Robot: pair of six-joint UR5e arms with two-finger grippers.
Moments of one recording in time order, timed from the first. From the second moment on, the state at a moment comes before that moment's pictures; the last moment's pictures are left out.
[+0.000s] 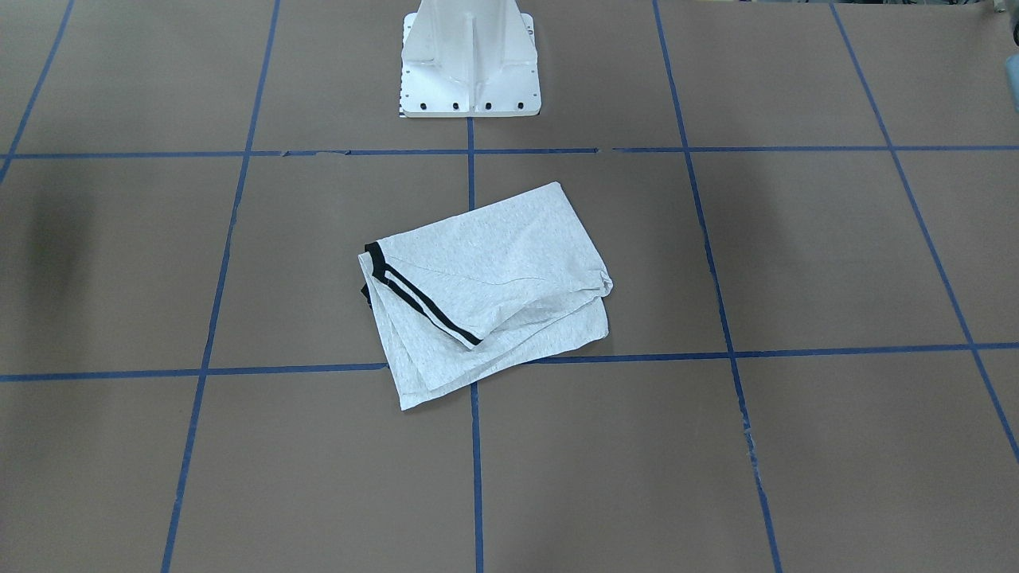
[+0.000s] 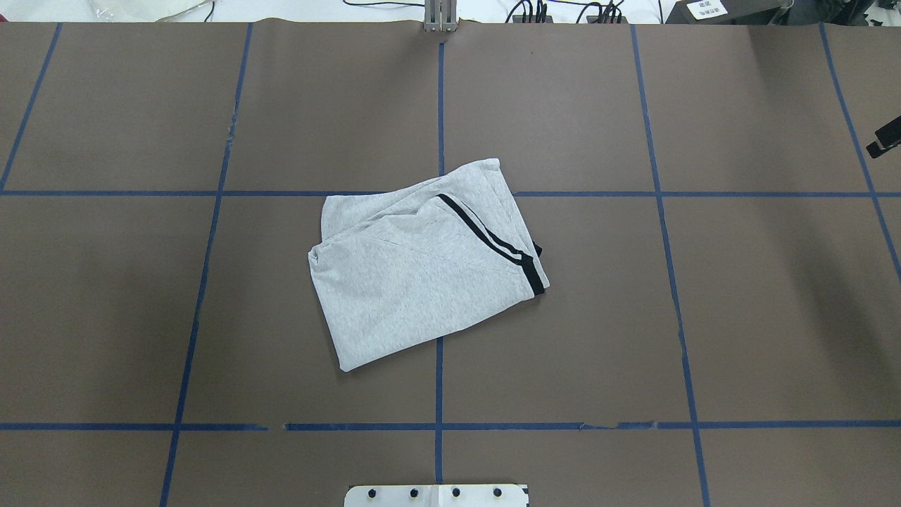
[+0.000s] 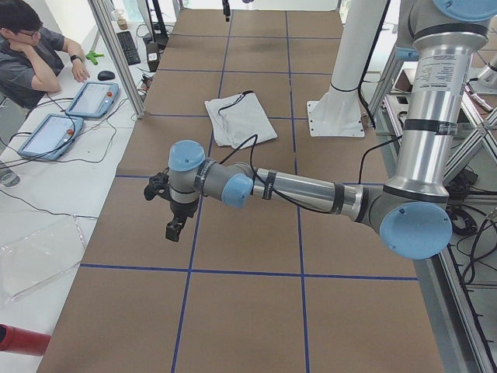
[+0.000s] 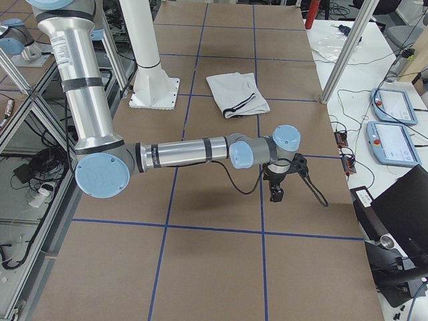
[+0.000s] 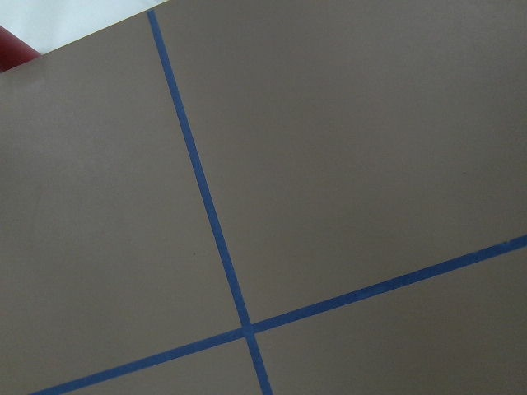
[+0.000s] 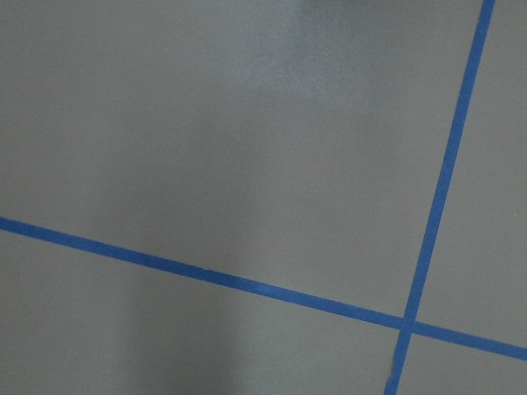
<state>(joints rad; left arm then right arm) -1.45 -1.68 -1.59 -1.82 -2.21 -0.03 1.38 -1.40 1.54 -1.47 2.30 0.05</state>
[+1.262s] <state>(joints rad) -1.52 -1.61 -1.56 -1.62 -2.27 0.13 1.60 -1.56 1.58 -1.58 2.43 0.00</state>
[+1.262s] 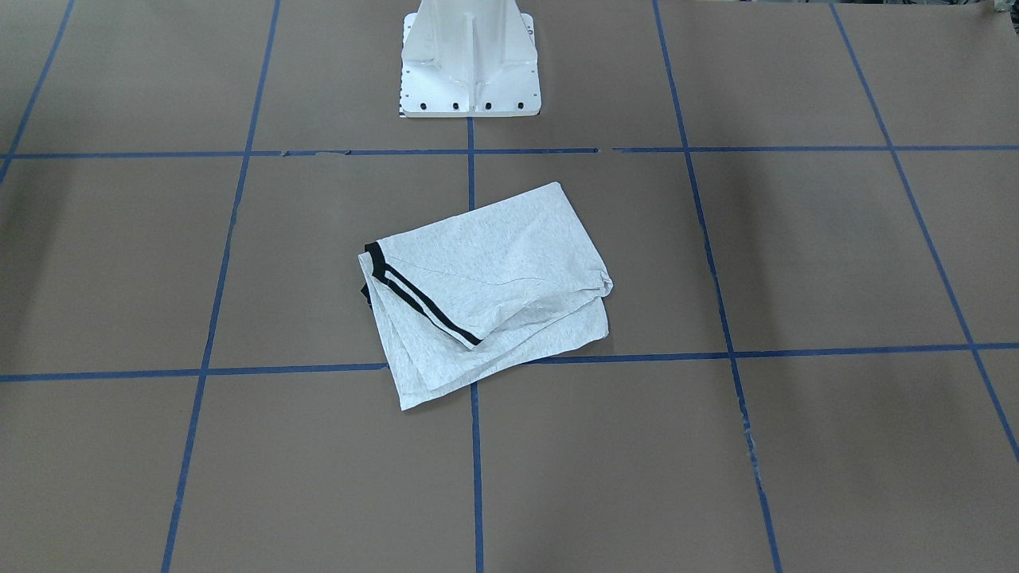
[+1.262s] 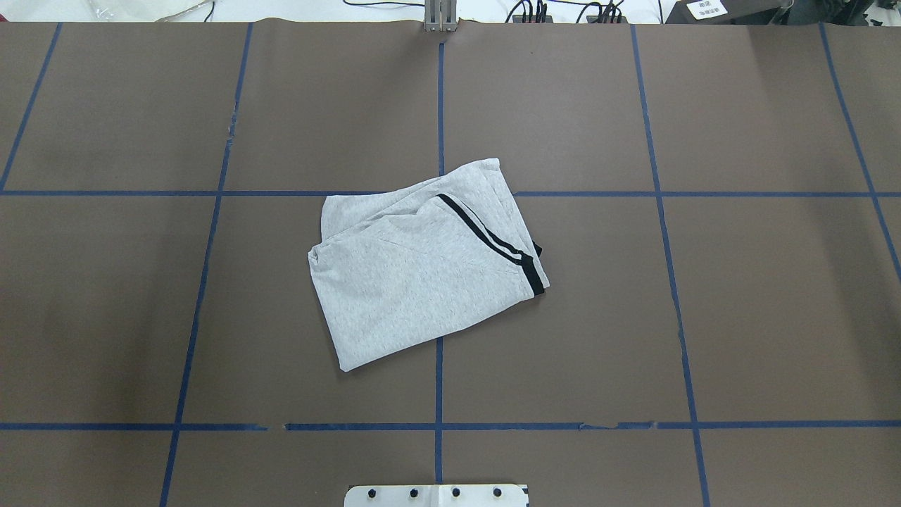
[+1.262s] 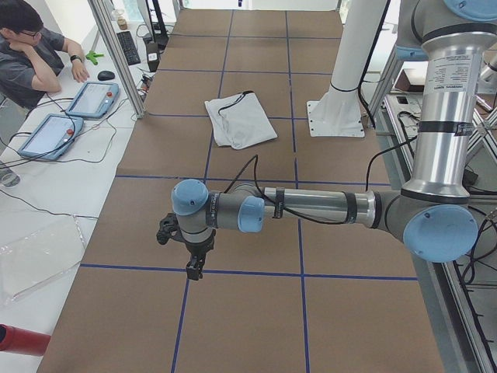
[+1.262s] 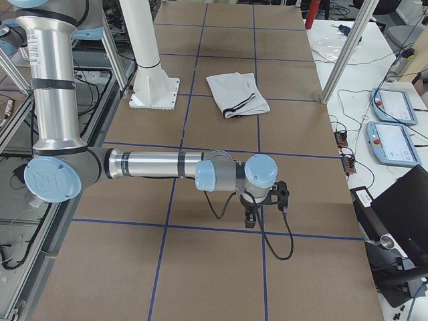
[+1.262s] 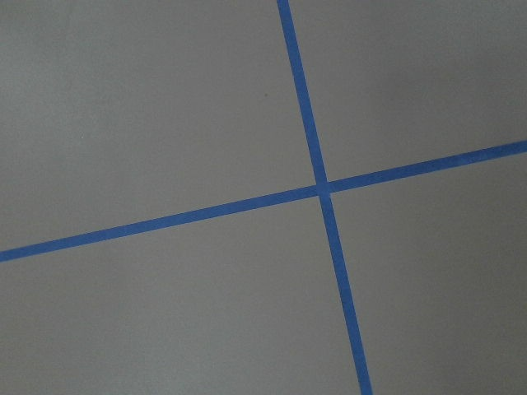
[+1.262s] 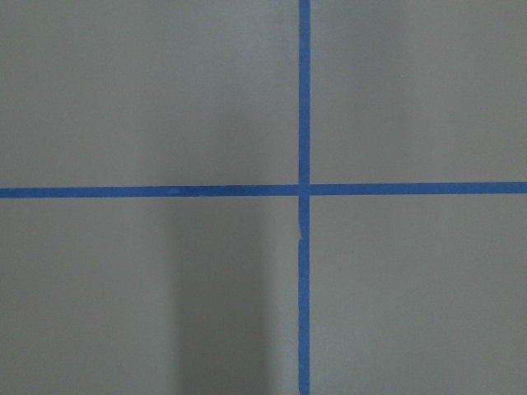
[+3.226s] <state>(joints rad) -1.52 -1.61 -1.57 -1.62 -2.28 -0.01 1.63 -1.61 1.58 -1.58 2.42 -0.06</state>
